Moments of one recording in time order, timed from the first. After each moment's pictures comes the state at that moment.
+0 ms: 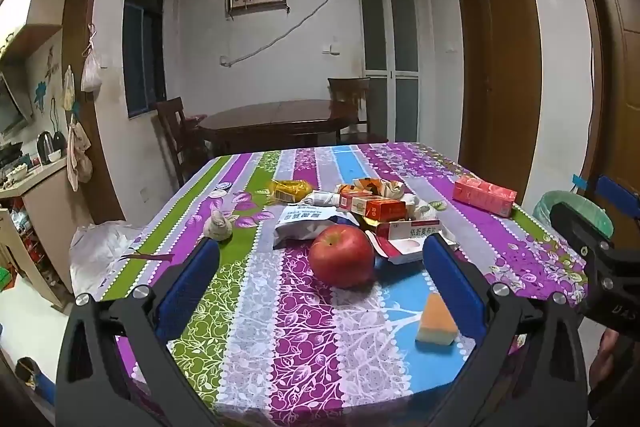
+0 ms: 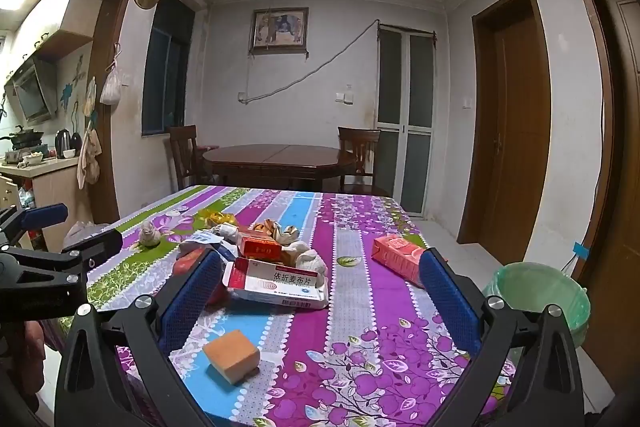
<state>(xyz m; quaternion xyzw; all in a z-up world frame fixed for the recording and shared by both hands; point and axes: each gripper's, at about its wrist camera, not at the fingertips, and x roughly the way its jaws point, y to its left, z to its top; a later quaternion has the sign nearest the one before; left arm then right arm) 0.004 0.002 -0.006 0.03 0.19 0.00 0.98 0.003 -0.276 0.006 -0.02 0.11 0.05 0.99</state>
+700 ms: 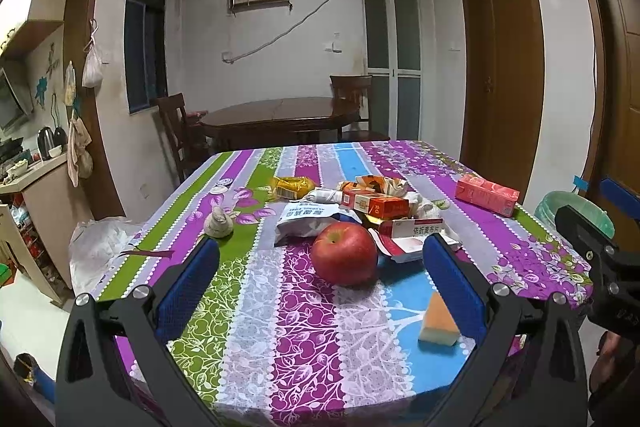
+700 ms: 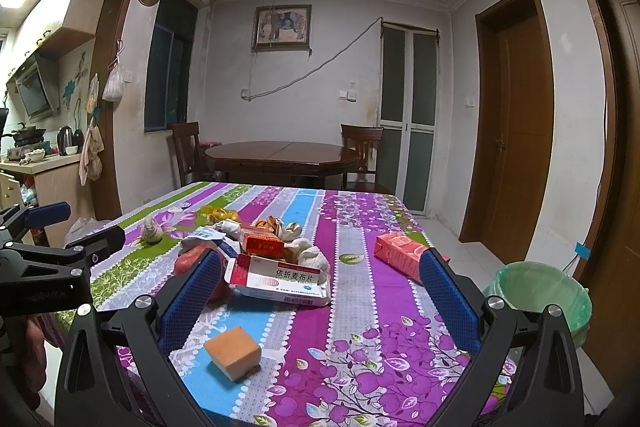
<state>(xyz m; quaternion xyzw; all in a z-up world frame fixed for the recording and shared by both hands) 0.006 0.006 -0.007 0.03 0.19 0.00 0.98 0.000 -0.275 0.006 -0.02 0.11 0.05 0.99</state>
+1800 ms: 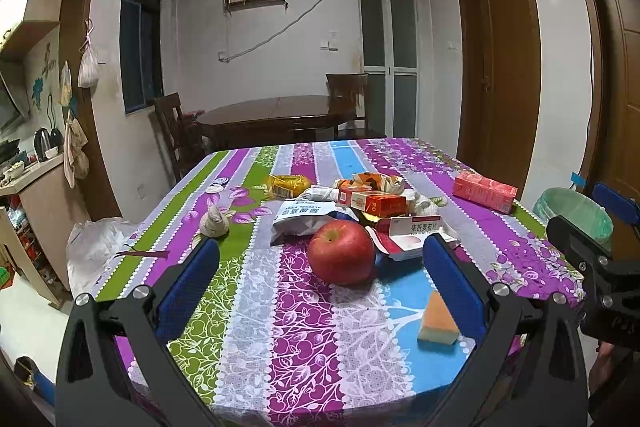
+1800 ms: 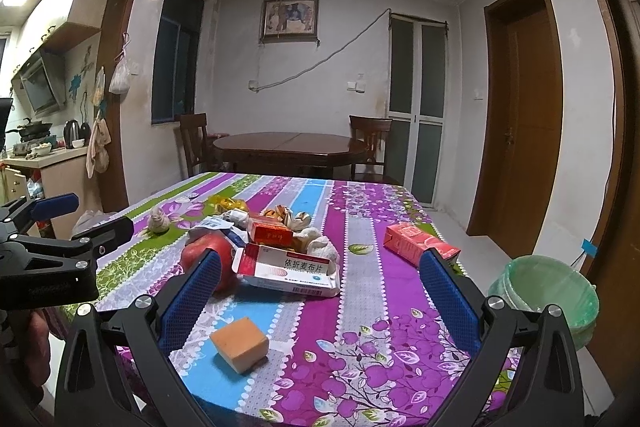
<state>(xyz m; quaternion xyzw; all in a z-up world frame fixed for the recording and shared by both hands) 0.008 0.004 -0.007 0.03 0.20 -0.01 0.98 0.007 -0.270 -0.005 -0.03 0.13 0.07 0.99</state>
